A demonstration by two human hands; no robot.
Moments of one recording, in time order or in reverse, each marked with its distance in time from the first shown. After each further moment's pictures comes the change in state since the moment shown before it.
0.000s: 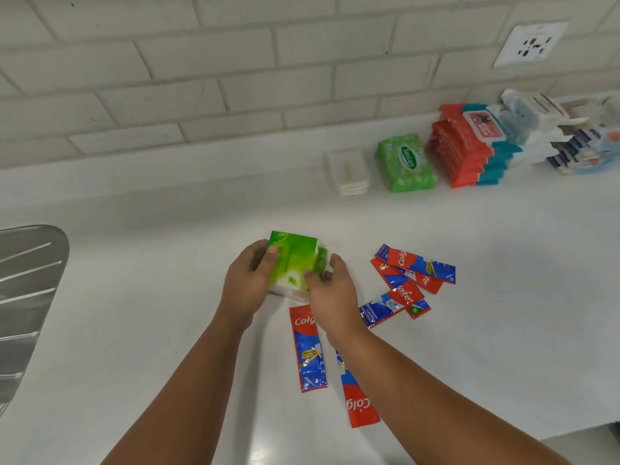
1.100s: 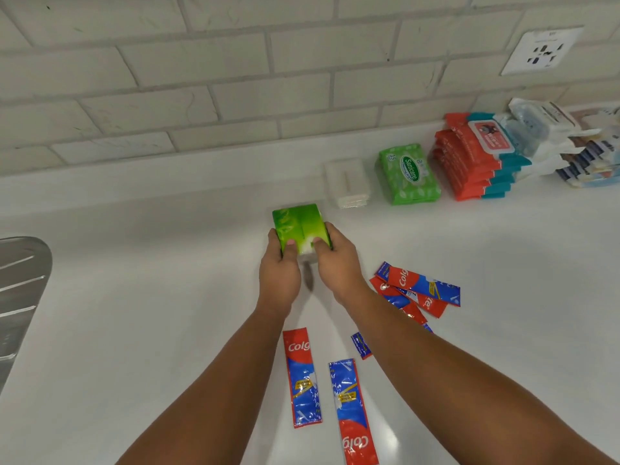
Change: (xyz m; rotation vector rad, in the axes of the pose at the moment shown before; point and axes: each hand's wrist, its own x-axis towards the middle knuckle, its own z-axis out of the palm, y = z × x) left_hand 0.050 -0.002 0.073 -0.038 0.050 0.066; right_hand 0.101 -0.021 -0.010 -0.089 -0.082 -0.179
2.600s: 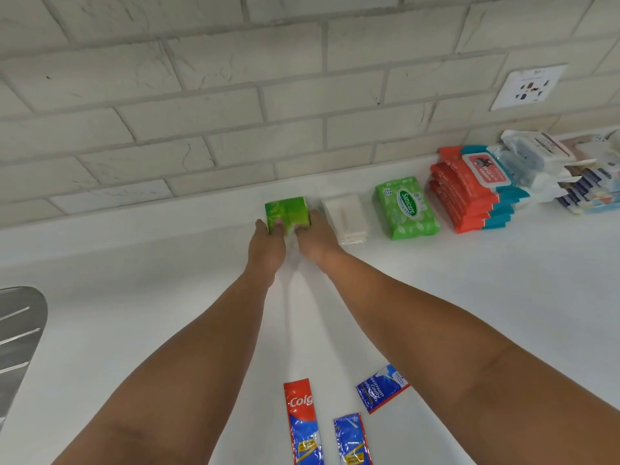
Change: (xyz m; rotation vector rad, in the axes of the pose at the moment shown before) left_hand 0.130 0.044 0.006 0.206 -0.020 -0.117; right_hand 0.116 -0.055 0.021 -0.246 -0.076 0.069
